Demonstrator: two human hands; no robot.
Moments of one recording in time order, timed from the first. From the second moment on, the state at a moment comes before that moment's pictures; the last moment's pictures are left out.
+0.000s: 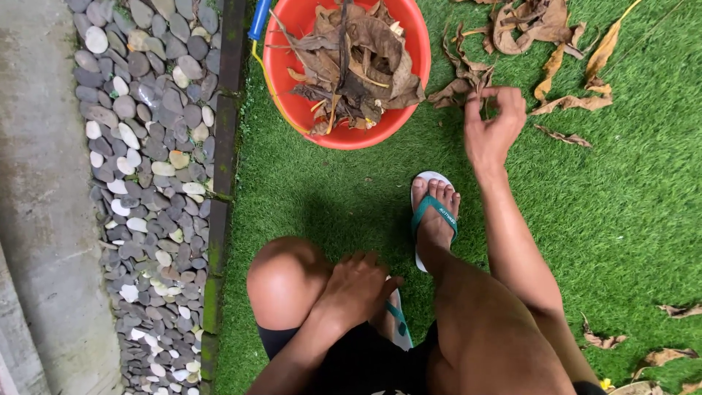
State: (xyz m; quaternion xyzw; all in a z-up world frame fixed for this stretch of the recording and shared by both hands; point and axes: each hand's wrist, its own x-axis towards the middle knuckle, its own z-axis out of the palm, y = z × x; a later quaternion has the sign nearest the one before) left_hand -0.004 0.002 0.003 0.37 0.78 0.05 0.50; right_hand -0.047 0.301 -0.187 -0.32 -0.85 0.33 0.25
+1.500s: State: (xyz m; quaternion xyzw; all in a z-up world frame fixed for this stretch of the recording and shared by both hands) left_hand -0.005 -0.005 0.001 0.35 0.79 0.04 0.50; right_hand -0.068 0.308 -0.225 -0.18 -0.95 0.21 0.14
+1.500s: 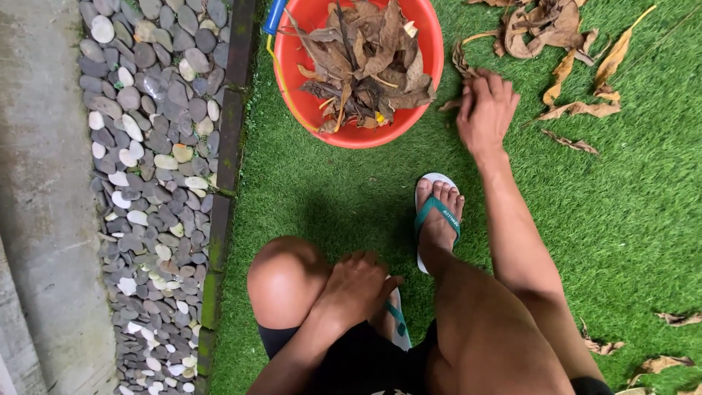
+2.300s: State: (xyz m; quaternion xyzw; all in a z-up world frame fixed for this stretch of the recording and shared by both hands) left_hand 0.005 -0.012 -0.005 0.37 0.81 0.05 0.46; right_hand -0.065 0.298 -0.160 -0.22 -0.81 0.46 0.29
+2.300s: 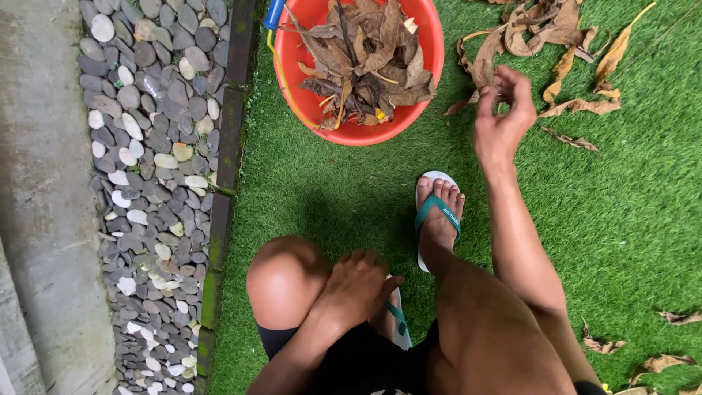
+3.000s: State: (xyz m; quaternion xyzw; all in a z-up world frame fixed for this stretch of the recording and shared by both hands) left_hand -0.003 -0.013 0.012 0.32 0.80 0.05 0.50; right_hand -0.104 0.251 -0.066 -0.02 -0.88 0.35 0.32
